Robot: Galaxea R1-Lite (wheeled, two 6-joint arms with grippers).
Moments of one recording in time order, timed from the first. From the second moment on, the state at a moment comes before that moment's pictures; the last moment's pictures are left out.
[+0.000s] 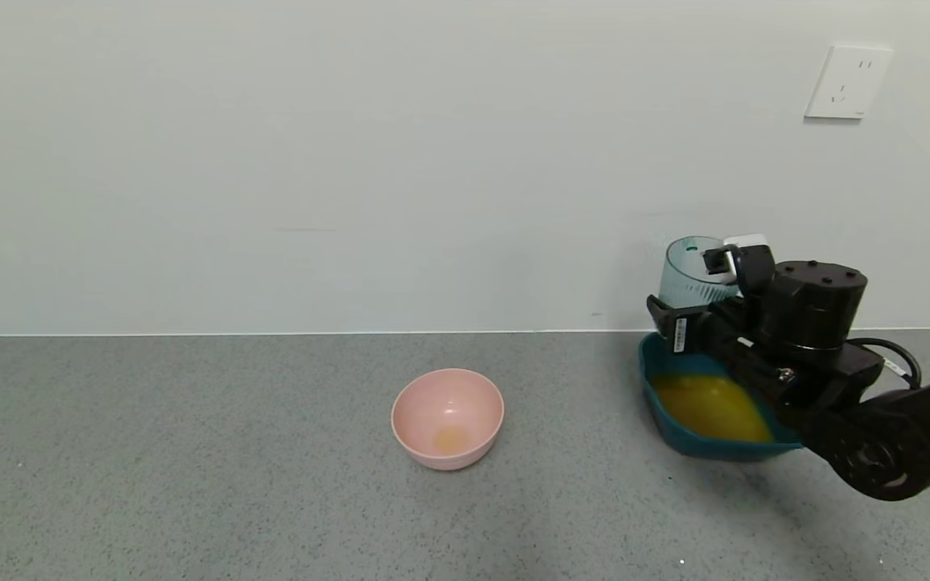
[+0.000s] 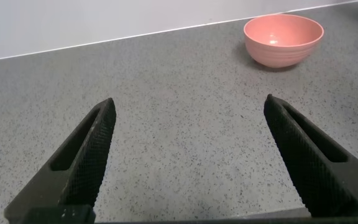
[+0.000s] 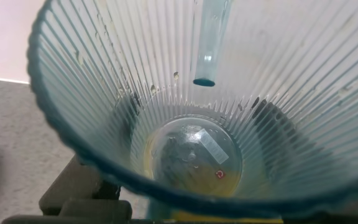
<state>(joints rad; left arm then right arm) 0.00 0.00 0.00 0.00 -0.05 0.09 0.34 1.95 -0.85 -1.00 -0.30 -0.05</state>
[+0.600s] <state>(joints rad) 0.00 0.00 0.00 0.00 -0.05 0.09 0.50 2.14 -0.98 -1.01 -0.36 0.02</state>
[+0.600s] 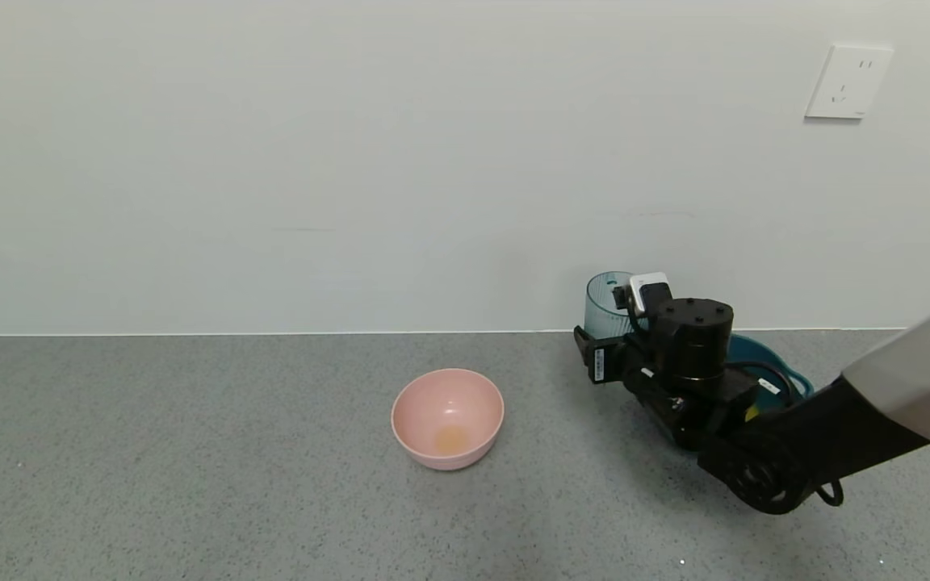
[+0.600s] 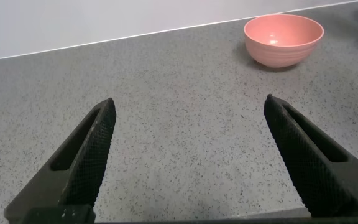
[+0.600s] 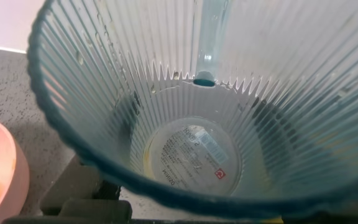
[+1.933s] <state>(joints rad) 0.00 0.00 0.00 0.00 -0.05 0.09 0.56 2.45 -1.22 -1.00 -0.36 0.06</state>
